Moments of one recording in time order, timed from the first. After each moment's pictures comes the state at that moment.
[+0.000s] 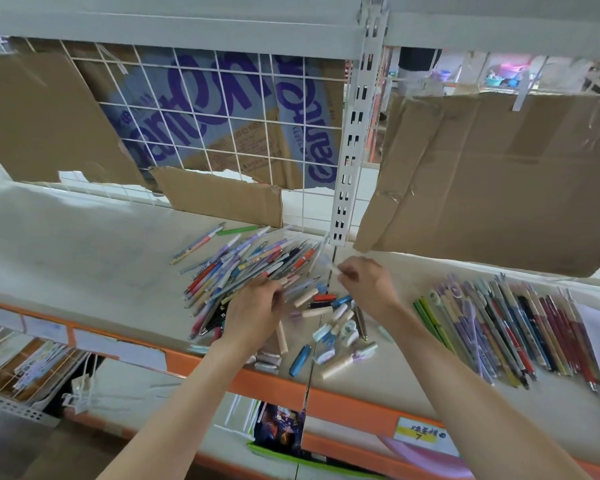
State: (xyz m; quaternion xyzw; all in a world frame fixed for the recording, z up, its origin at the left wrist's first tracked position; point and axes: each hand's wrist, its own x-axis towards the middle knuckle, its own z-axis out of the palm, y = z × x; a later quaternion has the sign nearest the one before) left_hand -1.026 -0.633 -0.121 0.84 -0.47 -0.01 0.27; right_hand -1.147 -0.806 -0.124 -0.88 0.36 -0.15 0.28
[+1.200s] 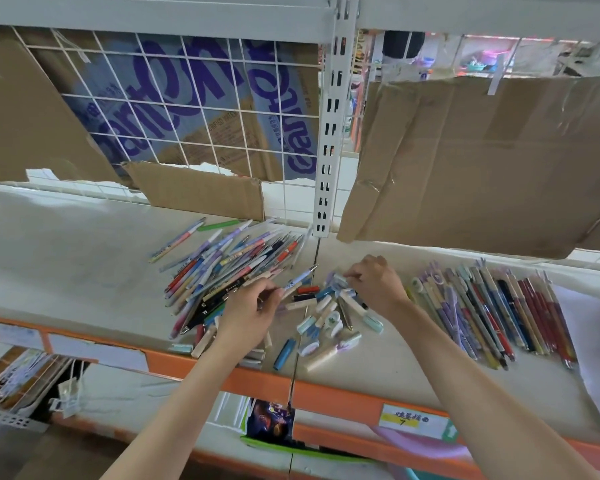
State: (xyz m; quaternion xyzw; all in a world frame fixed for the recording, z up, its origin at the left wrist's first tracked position) left_hand -1.048 -0.631 -0.117 0.78 -0.44 -0.14 0.42; right_hand -1.184 -0.824 -0.126 -0.91 0.36 -0.08 0.20
